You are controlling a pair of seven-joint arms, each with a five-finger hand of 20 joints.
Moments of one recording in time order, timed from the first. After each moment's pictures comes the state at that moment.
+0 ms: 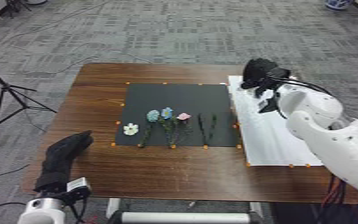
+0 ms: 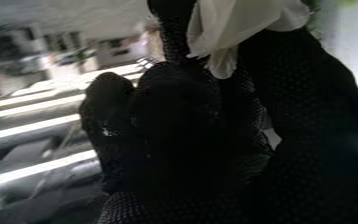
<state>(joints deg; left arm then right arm) 132.3 -55.3 -91.5 -119.7 53.4 25.6 14.1 -60.0 -44.5 51.1 -89.9 -120.3 -2.5 8.5</state>
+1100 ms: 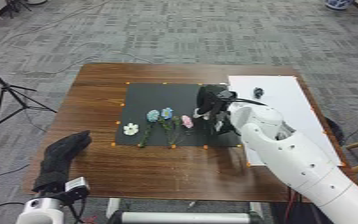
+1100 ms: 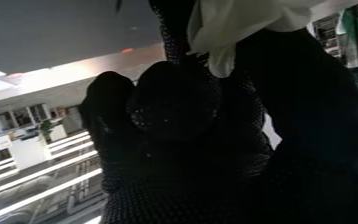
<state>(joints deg) 132.6 -55.3 -92.1 -119.7 52.9 25.6 14.1 -61.8 -59.3 47.9 -86.0 -123.9 -11.6 7.2</state>
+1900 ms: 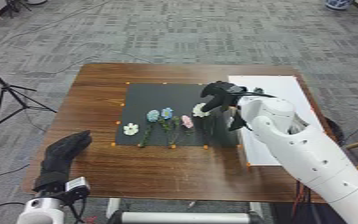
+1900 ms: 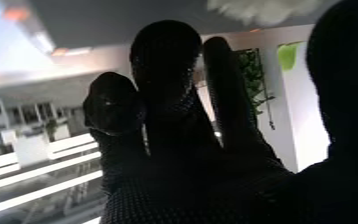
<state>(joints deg) 132.4 -55.3 -92.0 -119.6 53.0 25.5 14.0 -61.0 -56.3 51.0 -87.9 -126.3 -18.2 7.3</state>
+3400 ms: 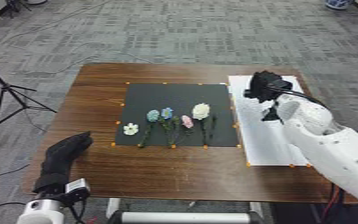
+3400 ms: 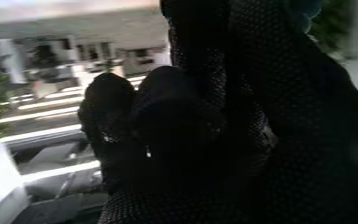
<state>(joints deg) 133.3 -55.7 -92.4 -120.0 53.2 24.6 13.8 -62.2 -44.6 50.6 -84.9 -122.3 0.9 11.4</state>
